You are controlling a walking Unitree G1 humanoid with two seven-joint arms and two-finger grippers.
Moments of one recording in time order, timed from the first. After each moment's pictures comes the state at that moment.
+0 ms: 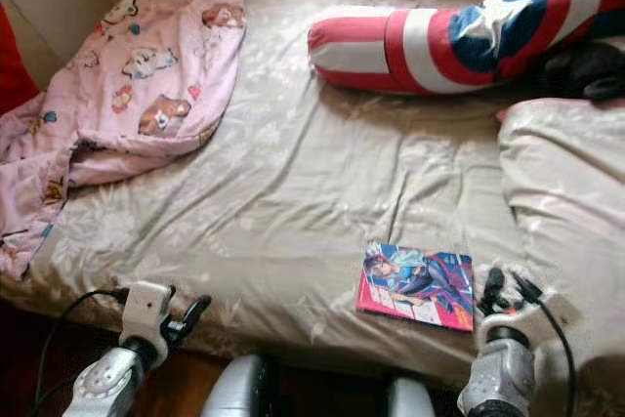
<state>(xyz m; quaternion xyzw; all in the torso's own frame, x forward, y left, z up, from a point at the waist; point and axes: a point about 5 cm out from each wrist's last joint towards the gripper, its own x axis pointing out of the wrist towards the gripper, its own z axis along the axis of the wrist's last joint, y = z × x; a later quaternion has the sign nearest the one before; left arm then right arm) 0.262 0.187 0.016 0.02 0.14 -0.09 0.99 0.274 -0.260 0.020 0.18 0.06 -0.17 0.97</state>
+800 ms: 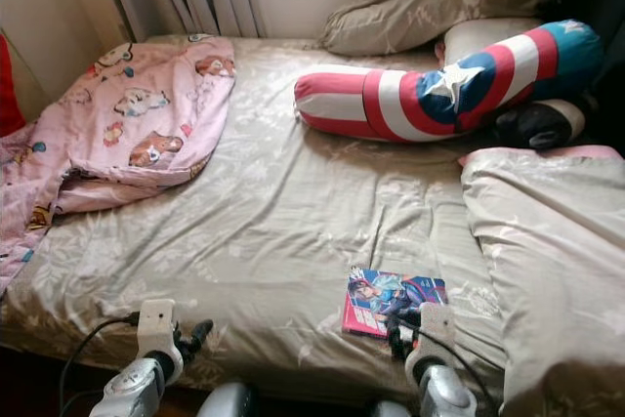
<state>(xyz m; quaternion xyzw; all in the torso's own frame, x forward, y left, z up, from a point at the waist) 0.238 0.193 -0.045 -0.05 0.32 0.00 0.95 0.216 -0.203 -0.059 0.09 0.34 -0.04 0.94</state>
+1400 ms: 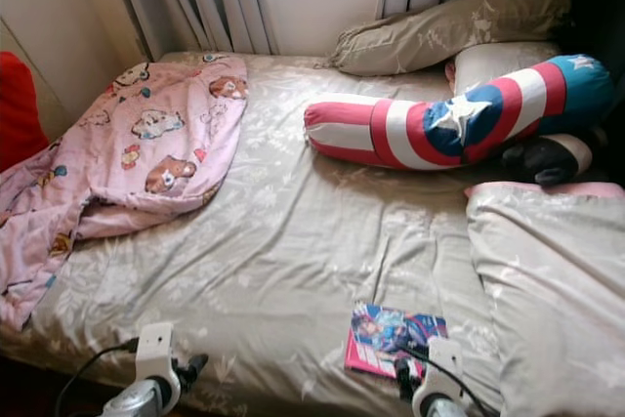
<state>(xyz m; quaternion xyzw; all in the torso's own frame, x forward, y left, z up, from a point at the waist) 0.214 0.195 -0.064 -0.06 0.39 0.04 0.92 0.178 -0.208 -0.081 0.10 0.41 -0.08 0.90</state>
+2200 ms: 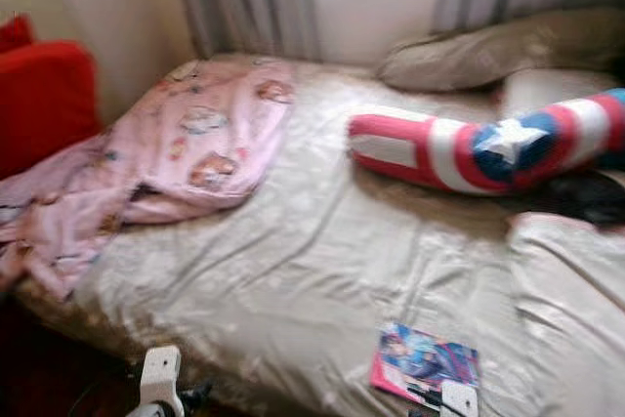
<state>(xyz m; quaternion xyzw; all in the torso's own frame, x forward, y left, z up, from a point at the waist) 0.196 0.195 -0.076 -0.05 0.43 0.04 0.90 0.158 -0.207 -0.091 0.09 0.45 -0.09 0.89</state>
